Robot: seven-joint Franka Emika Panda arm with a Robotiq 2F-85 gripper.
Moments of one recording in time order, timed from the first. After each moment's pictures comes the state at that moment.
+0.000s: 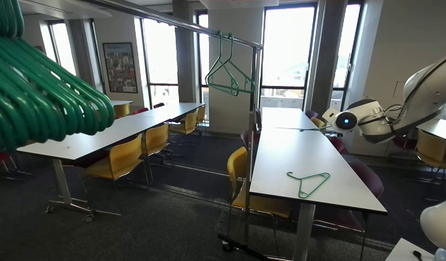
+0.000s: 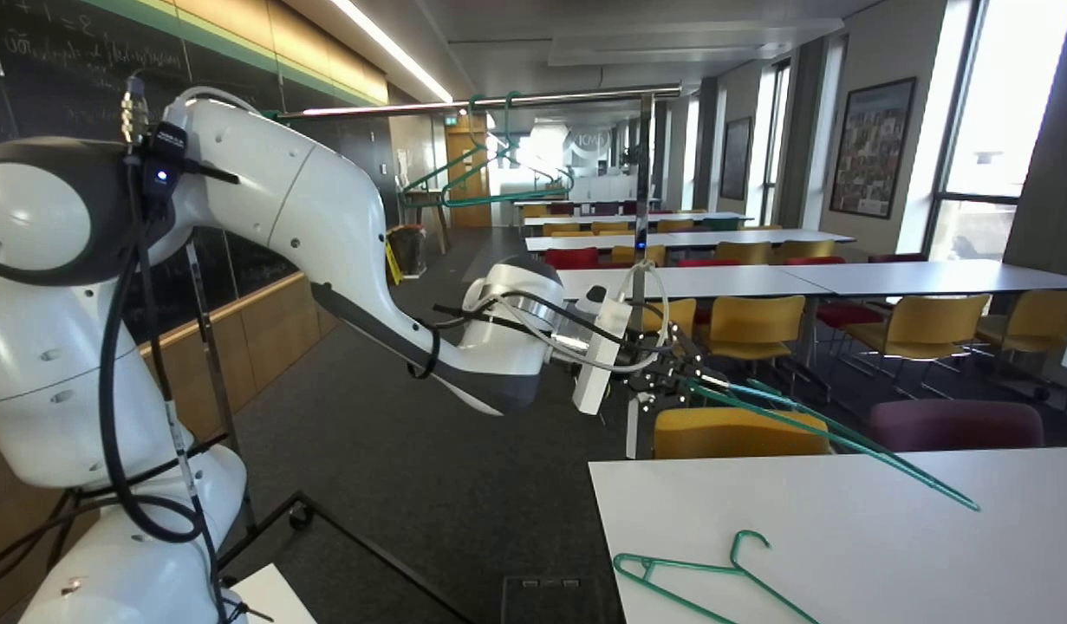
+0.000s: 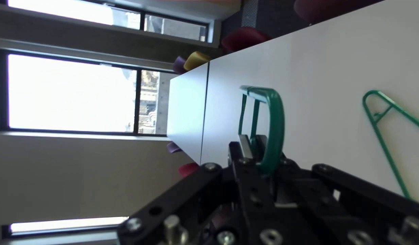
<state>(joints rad) -0.63 -0.18 0.15 -2.29 -1.89 2.58 0.40</state>
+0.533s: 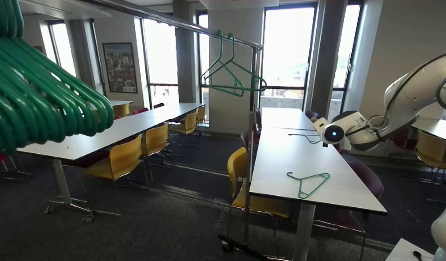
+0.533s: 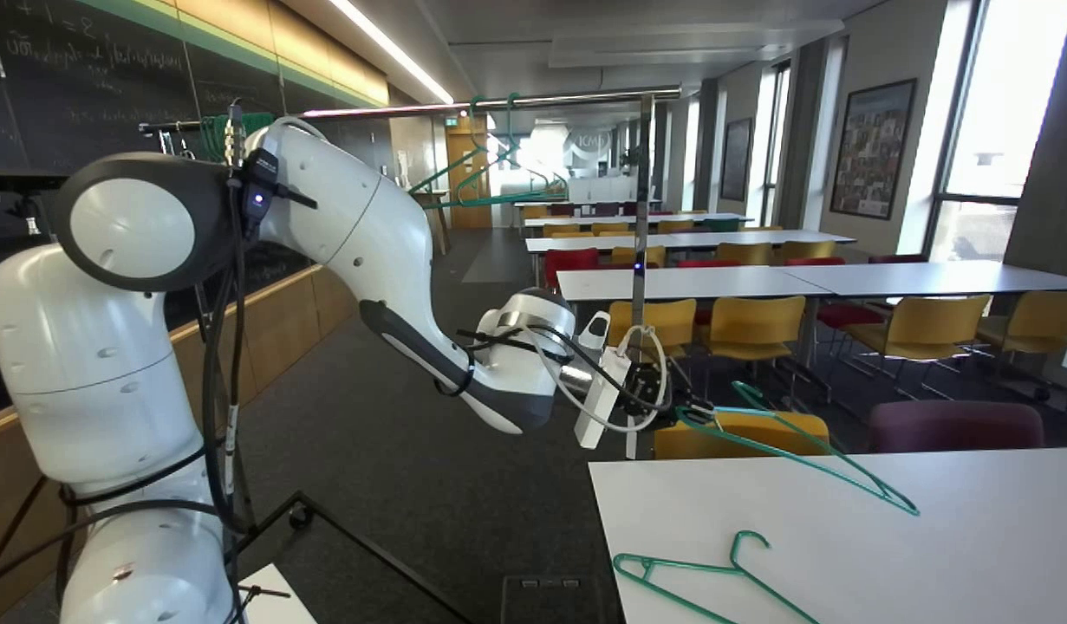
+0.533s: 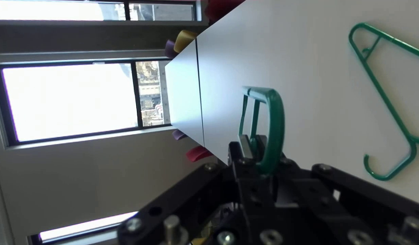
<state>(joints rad) -0.30 -0.02 -0.10 -2.25 -1.98 2.53 0.72</state>
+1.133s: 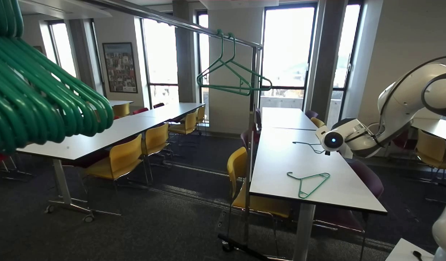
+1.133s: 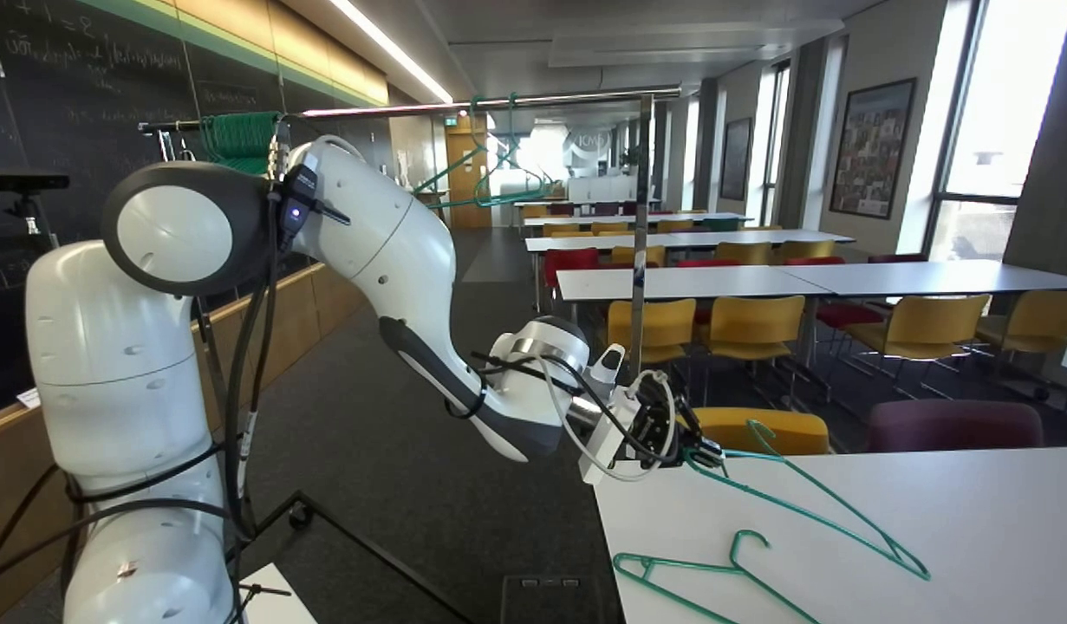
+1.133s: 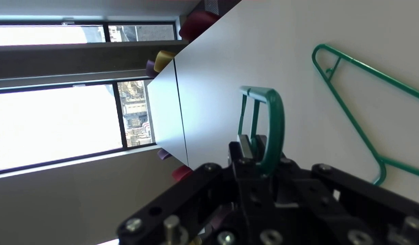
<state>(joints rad) -0.27 0.06 -0.16 -2.25 -1.97 2.53 0.78</state>
